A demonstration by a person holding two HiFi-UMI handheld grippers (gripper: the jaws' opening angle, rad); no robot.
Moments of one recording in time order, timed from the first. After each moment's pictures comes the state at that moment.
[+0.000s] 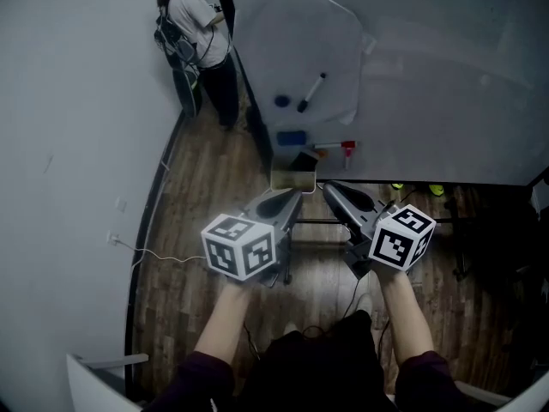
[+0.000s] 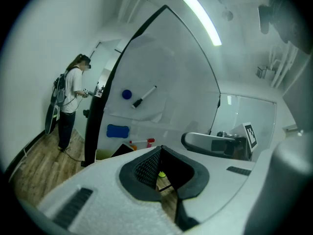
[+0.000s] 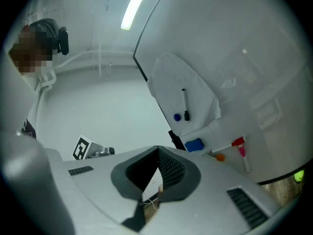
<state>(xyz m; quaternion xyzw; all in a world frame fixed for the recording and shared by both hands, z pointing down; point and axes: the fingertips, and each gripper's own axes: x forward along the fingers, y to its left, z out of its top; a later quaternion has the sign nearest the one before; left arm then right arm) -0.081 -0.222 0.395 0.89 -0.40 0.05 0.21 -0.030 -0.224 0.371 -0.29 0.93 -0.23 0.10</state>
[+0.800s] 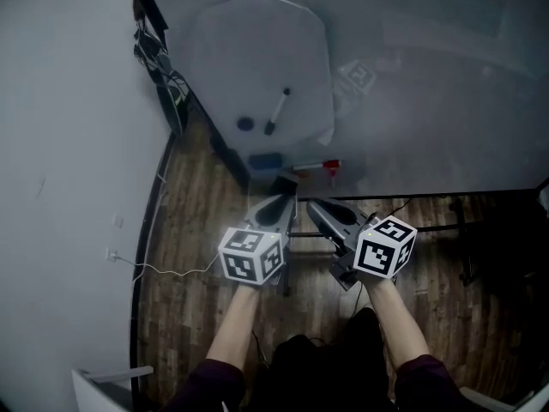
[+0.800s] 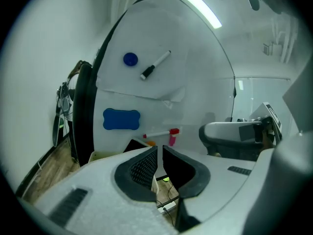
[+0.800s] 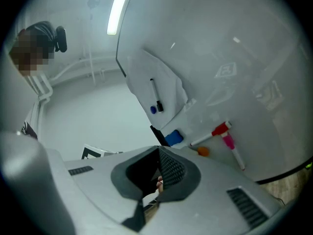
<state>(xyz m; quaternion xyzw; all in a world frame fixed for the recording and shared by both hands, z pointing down) -0.053 -0.319 0.479 0.86 -0.47 0.10 0.16 -0.009 -0.292 0.438 -0.26 0.92 -0.28 0.11</state>
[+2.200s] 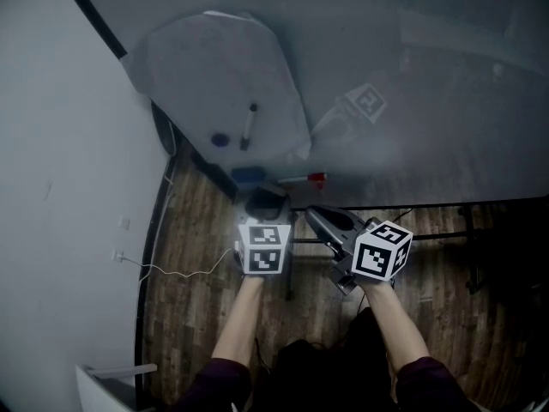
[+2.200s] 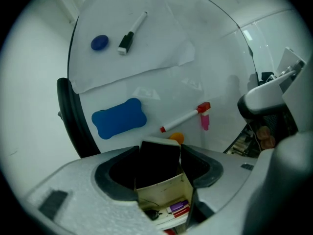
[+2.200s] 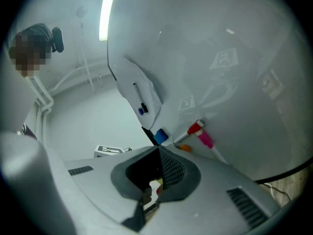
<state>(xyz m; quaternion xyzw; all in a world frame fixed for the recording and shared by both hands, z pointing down) -0.059 -0.383 0.520 0.77 -0.59 0.26 0.03 0.024 -0.323 0.471 -0.23 0.91 -0.32 0.12</state>
